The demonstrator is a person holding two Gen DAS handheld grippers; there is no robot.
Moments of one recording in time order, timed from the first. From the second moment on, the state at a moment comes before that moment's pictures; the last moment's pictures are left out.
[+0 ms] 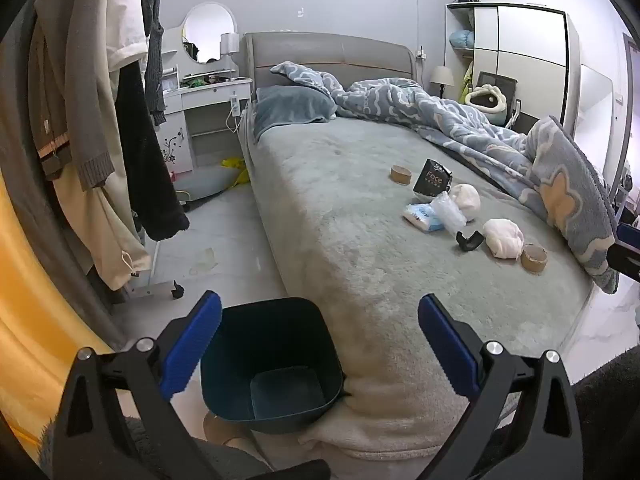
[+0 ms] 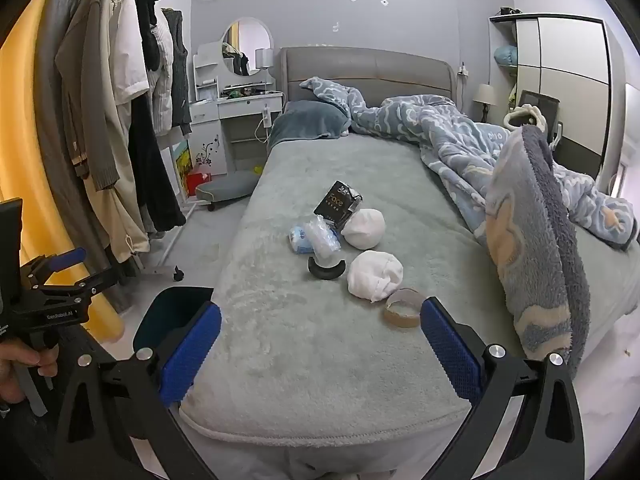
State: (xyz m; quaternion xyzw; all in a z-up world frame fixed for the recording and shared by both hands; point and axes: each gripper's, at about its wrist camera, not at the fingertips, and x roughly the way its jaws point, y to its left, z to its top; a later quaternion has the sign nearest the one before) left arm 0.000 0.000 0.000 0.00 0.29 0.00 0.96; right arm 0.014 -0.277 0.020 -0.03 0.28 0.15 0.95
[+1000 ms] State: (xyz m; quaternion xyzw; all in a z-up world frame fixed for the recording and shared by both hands) left arm 0.000 0.000 0.000 0.00 0.29 0.00 0.96; right arm 0.016 -0.277 0.021 -0.03 0.28 0.15 0.95
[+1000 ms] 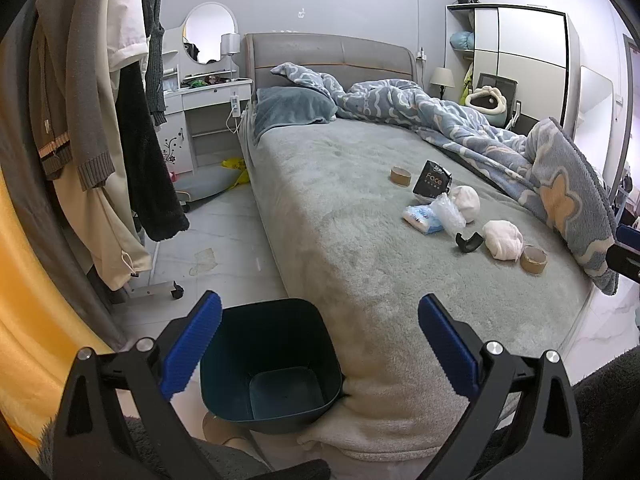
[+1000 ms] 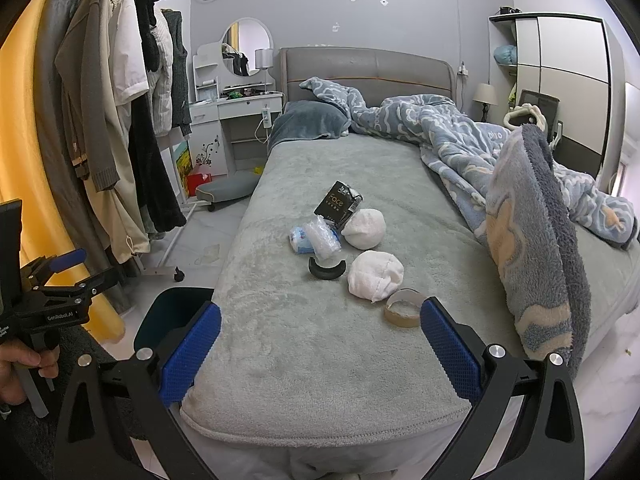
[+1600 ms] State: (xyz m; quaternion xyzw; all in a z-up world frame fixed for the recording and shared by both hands) left arm 0.000 -0.001 0.000 0.00 0.29 0.00 0.96; right arm 0.015 -0.278 0.019 -0.03 0.28 0.15 0.95
